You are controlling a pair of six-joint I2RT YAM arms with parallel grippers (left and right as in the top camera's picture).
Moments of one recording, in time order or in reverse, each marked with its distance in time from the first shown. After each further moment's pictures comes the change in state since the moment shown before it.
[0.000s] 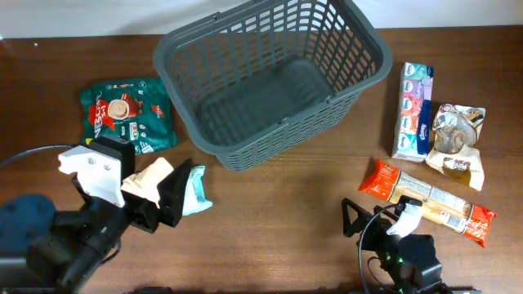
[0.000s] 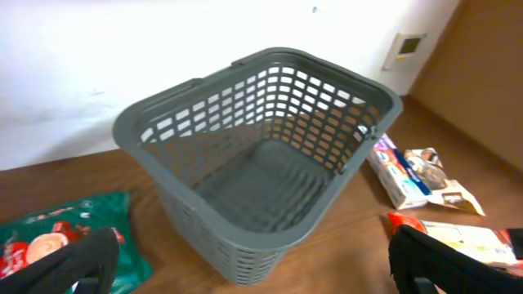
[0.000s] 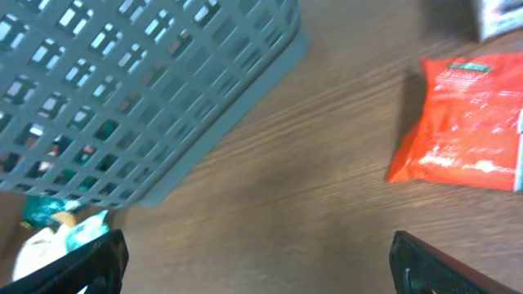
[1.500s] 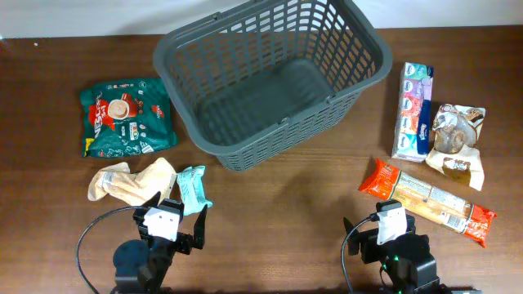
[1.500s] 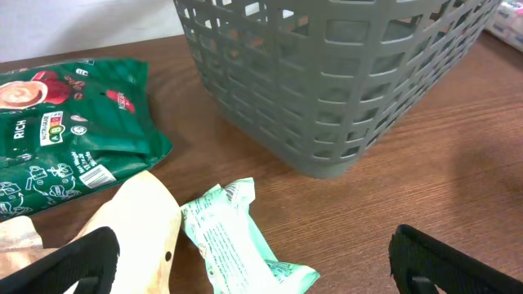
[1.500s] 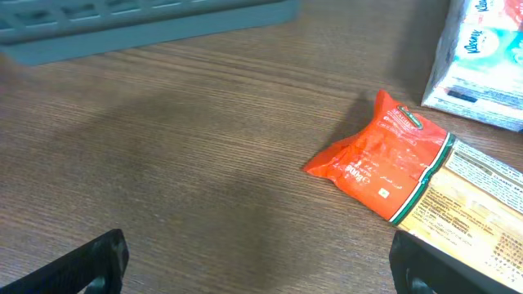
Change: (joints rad) left arm -0.002 -0.756 -1.239 0.453 -0.175 0.103; right arm 0.000 0.004 0.009 -0.160 0.077 -0.649
